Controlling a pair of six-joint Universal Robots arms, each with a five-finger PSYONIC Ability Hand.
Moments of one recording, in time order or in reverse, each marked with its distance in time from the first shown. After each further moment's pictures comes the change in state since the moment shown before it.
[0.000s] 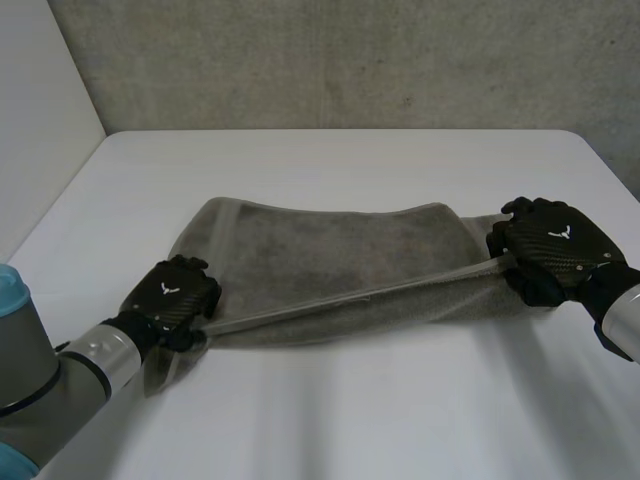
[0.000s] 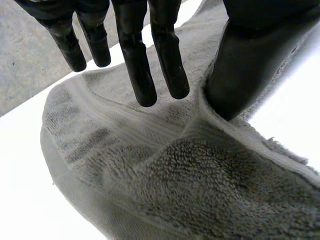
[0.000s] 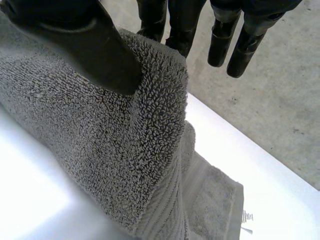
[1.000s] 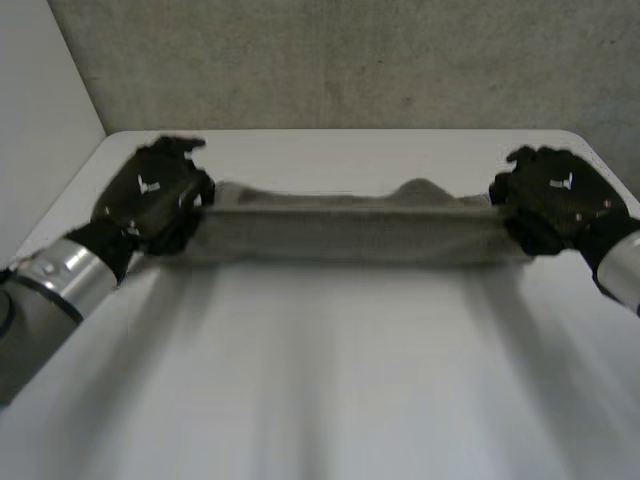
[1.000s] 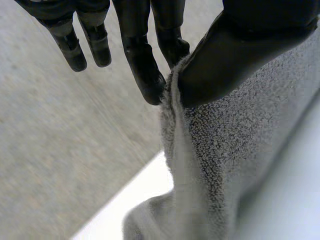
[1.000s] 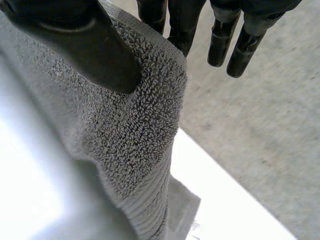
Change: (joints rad) left arm 0.026 0.196 0.095 0.152 0.176 -0.142; right arm 0.054 0.060 -0.155 -0.030 0.047 -0.002; left_hand 0.421 0.476 0.000 0.000 0.490; right_hand 0.000 -0.004 0.000 0.000 -0.005
